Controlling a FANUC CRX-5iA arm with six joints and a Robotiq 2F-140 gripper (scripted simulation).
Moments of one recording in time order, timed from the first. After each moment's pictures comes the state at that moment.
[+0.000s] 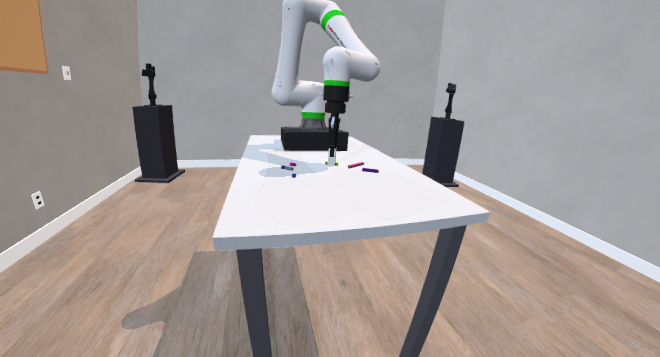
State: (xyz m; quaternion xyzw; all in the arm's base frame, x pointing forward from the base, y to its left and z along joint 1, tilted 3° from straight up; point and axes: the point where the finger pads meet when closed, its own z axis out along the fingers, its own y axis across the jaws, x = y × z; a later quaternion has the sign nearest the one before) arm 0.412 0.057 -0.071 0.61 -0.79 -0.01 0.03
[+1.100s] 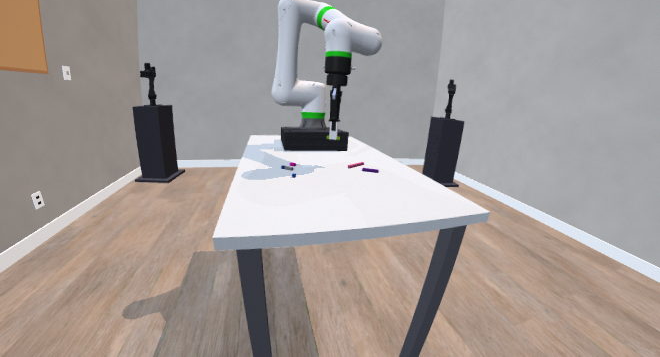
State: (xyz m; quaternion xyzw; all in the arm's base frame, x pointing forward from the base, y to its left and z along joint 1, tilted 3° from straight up) arm 0.418 0.058 0.029 0.61 -0.79 -0.01 0.03
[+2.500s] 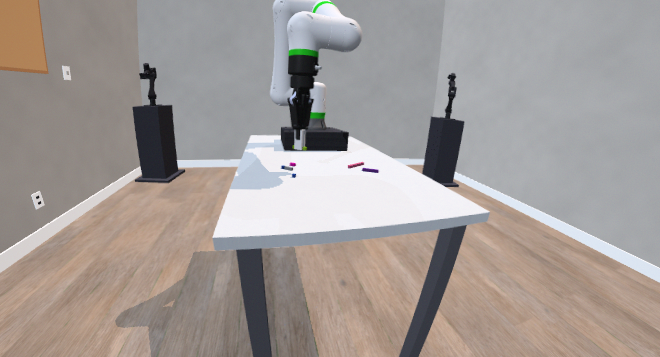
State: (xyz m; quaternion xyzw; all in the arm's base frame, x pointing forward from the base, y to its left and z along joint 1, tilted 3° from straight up) arm 0.515 -0.066 0.004 0.50 -0.87 -0.01 0.03
